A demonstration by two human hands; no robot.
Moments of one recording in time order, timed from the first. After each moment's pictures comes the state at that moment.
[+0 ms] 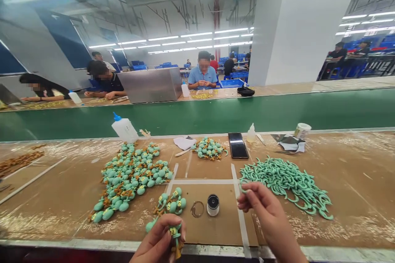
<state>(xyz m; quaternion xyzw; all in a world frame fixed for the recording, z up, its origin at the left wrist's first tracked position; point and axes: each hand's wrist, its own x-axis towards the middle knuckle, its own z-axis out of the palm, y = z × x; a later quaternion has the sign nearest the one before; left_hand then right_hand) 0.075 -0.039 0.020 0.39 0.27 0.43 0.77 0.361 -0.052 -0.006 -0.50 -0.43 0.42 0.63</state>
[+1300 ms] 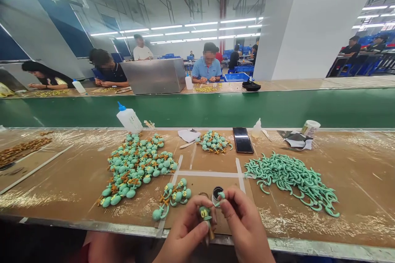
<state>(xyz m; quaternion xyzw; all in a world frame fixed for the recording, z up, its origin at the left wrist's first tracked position) 0.125 -0.043 0.030 0.49 0.24 0.41 0.73 0.280 -0.070 0.029 -0.50 -0.49 0.41 0.59</state>
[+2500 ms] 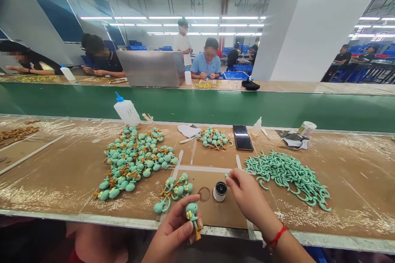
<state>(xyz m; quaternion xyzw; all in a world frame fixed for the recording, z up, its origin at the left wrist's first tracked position) 0.088 -0.051 0.022 0.36 0.27 0.43 0.78 0.315 -0.016 0.015 -0.64 -0.64 0.26 0.34</state>
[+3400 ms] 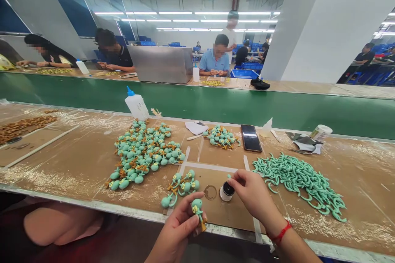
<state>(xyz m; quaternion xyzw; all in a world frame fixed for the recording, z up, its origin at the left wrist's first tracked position) 0.084 -0.052 0.000 0.32 0.32 0.46 0.77 0.311 -0.008 0.021 -0.64 -0.63 0.32 0.30</state>
